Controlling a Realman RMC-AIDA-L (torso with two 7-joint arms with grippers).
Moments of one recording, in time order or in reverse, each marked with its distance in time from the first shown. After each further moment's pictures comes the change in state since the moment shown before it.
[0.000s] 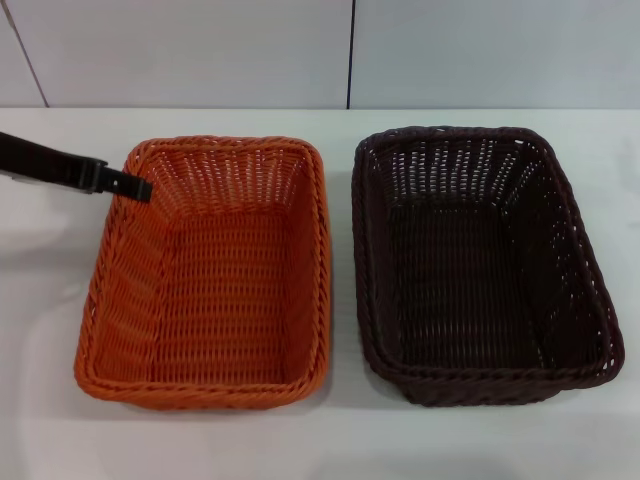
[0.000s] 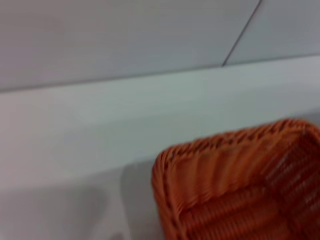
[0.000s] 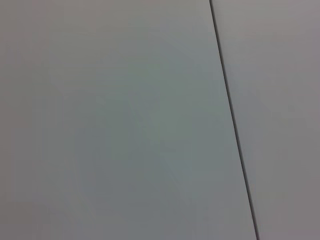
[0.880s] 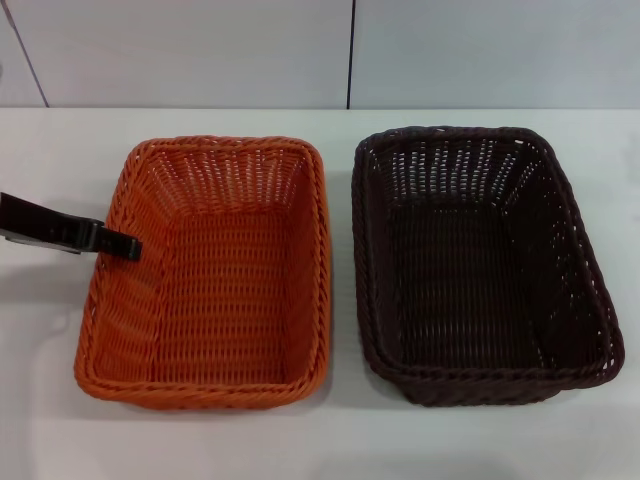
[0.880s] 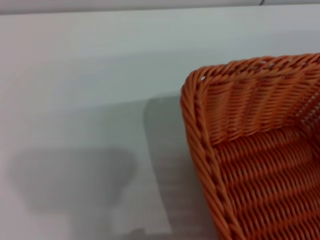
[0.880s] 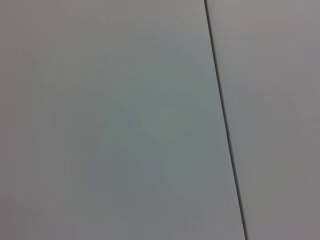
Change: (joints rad) left arm 0.036 -0.089 -0.035 0.020 0.157 0.031 -0.011; right arm 0.006 -0.003 0.010 -0.037 0.001 0.049 -0.002
